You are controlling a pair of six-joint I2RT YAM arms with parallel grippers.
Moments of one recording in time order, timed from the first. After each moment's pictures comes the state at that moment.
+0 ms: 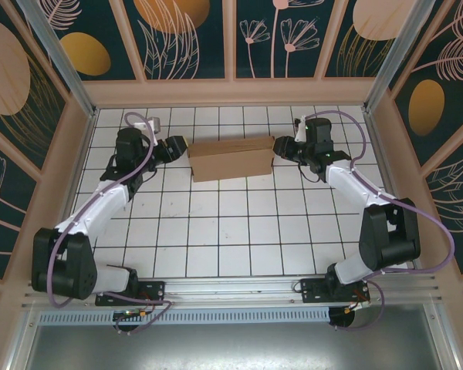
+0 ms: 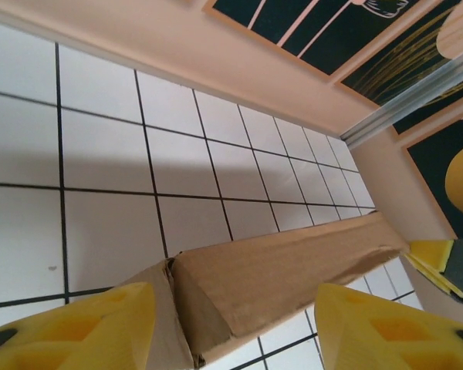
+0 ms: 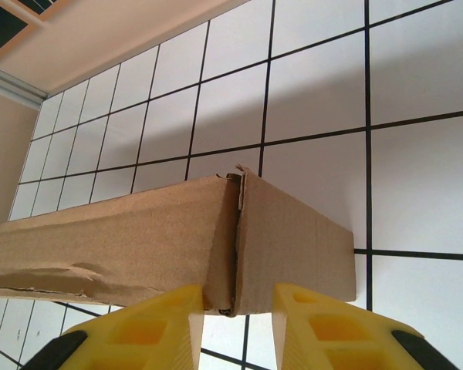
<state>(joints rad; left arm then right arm) -0.19 1.37 0.88 0.09 0.44 -0.60 0.27 1.51 1.05 -0.18 -0.34 0.49</state>
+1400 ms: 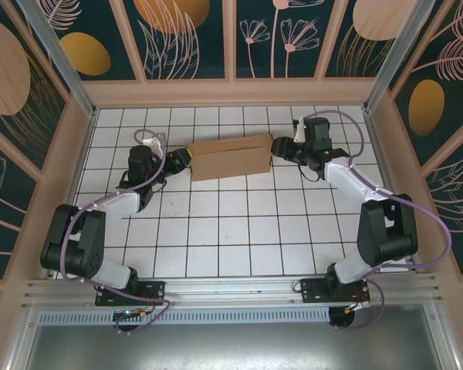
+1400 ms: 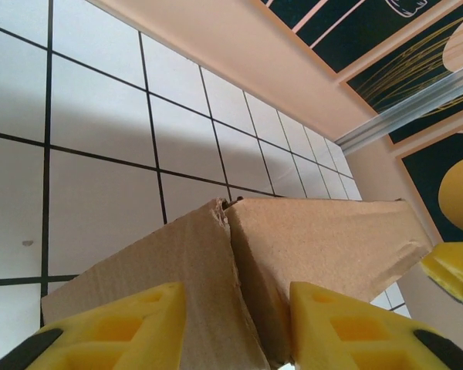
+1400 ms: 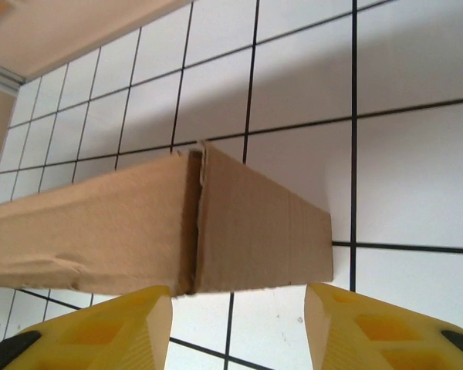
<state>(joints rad) -0.22 1.50 0.67 0.48 0.43 -0.71 0.25 1.55 1.09 -0.23 -0.34 0.46</state>
